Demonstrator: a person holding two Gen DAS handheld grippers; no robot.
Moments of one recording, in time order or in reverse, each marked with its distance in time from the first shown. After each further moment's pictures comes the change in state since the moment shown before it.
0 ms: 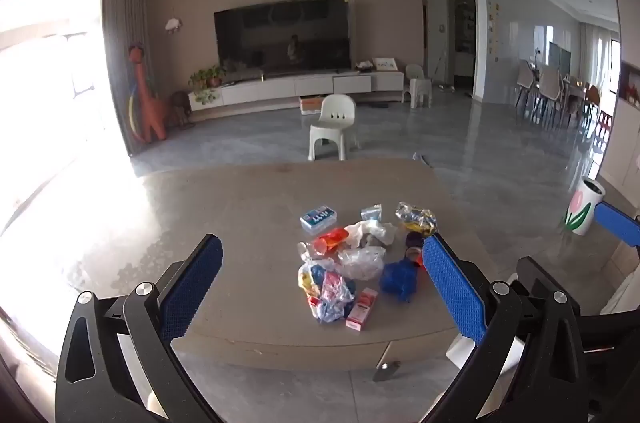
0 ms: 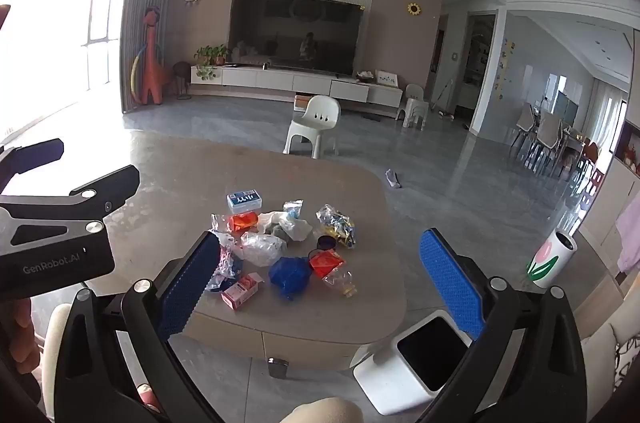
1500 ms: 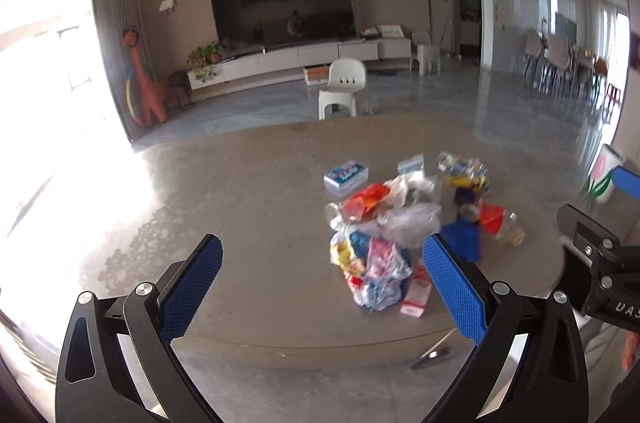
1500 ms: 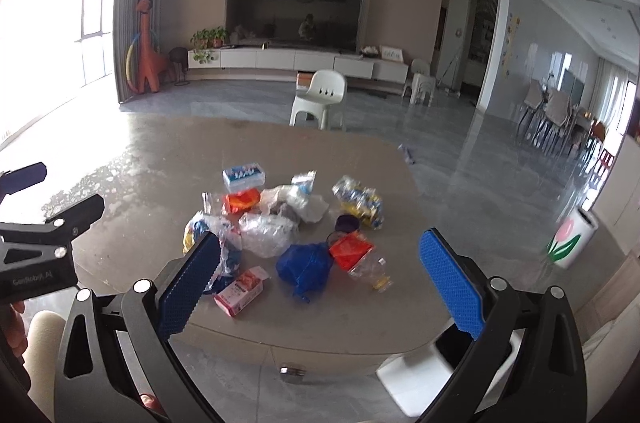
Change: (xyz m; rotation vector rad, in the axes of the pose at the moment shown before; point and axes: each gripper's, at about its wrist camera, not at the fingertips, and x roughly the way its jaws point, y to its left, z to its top) left arm 0.111 0.039 -0.059 0.065 0.090 0.031; right arm 0.092 0.012 -0.030 0.057 0.077 0.041
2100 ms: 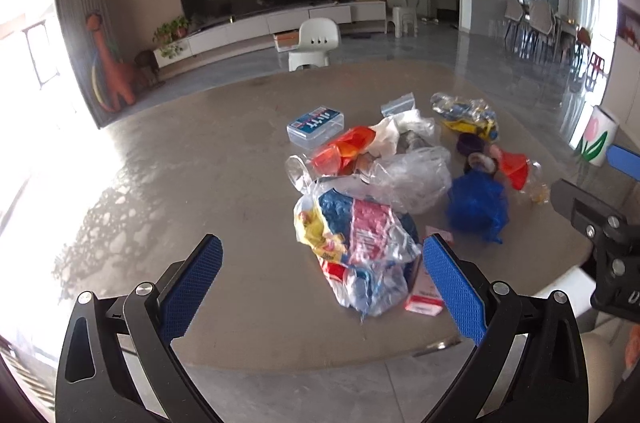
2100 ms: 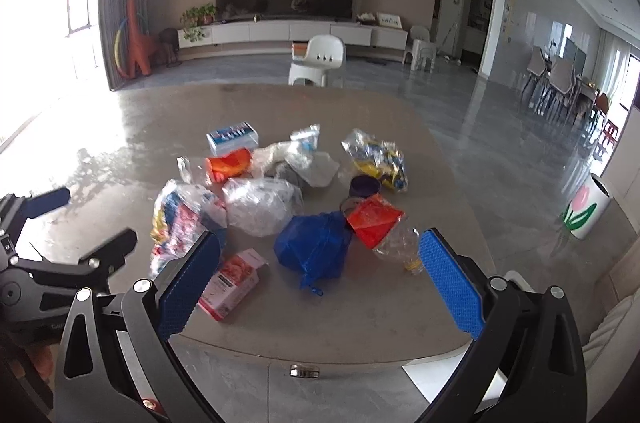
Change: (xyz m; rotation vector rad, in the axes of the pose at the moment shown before) left arm 0.118 -0.031 -0.037 0.054 0.117 -0.098; right arm 0.091 0.003 -0.036 0.047 0.098 -0.038
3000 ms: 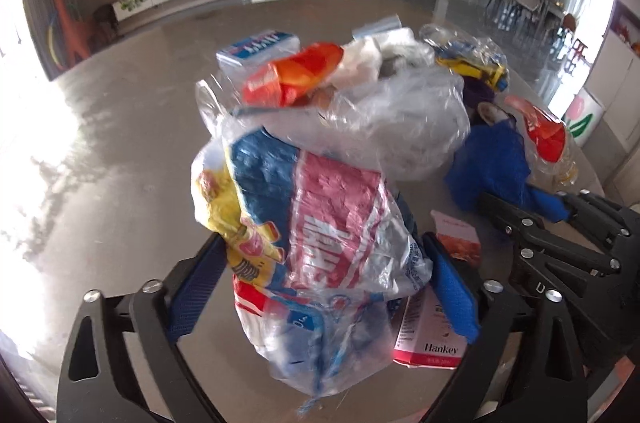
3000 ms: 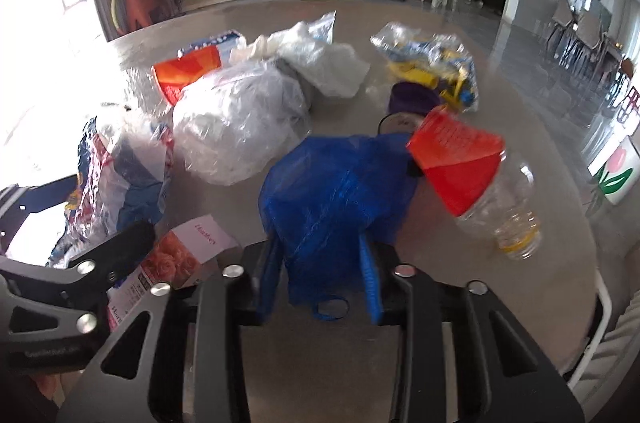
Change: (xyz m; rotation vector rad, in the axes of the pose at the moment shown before) left arm 0.109 -0.024 -0.015 -0.028 0.189 -0.172; right arm 0.138 0.005 -0.037 0.023 0.222 0.126
